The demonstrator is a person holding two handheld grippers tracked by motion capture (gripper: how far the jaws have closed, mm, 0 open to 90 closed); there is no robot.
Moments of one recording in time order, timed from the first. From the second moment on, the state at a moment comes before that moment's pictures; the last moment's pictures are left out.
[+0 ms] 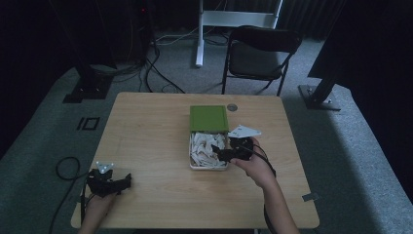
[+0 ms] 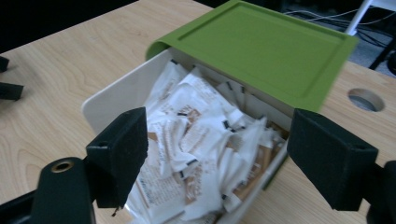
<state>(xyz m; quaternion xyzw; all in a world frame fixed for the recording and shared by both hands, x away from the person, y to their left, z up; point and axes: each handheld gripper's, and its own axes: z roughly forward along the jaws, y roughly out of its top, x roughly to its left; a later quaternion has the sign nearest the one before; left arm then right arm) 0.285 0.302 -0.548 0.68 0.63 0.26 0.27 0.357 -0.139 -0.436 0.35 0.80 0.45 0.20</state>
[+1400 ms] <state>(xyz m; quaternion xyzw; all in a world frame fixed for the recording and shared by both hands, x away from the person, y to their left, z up) 0.285 0.302 -0.548 0.68 0.63 0.26 0.27 0.365 -0.079 -0.494 0.35 0.83 0.39 0.18</state>
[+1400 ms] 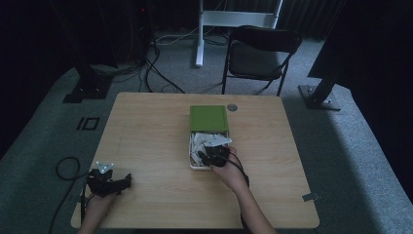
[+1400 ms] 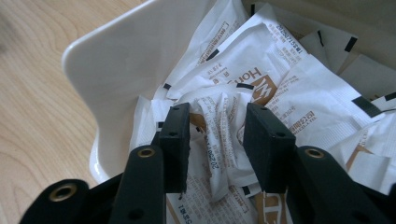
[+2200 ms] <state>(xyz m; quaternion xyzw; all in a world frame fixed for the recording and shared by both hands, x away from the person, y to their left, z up) 0.285 0.302 -0.548 0.68 0.63 0.26 0.27 0.359 -0.088 -0.472 0.36 0.81 0.44 0.18</state>
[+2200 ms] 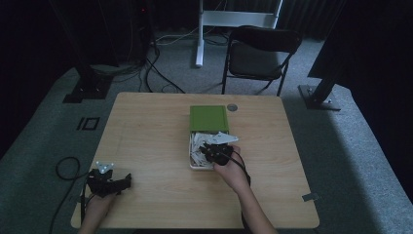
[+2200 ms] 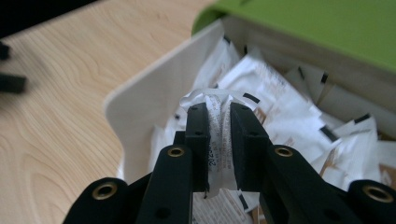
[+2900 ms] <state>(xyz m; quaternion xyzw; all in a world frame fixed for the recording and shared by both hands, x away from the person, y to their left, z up) 0.285 0.302 -0.548 0.68 0.63 0.26 0.27 0.359 -0.124 -0.418 0.35 0.77 0.48 0.21</state>
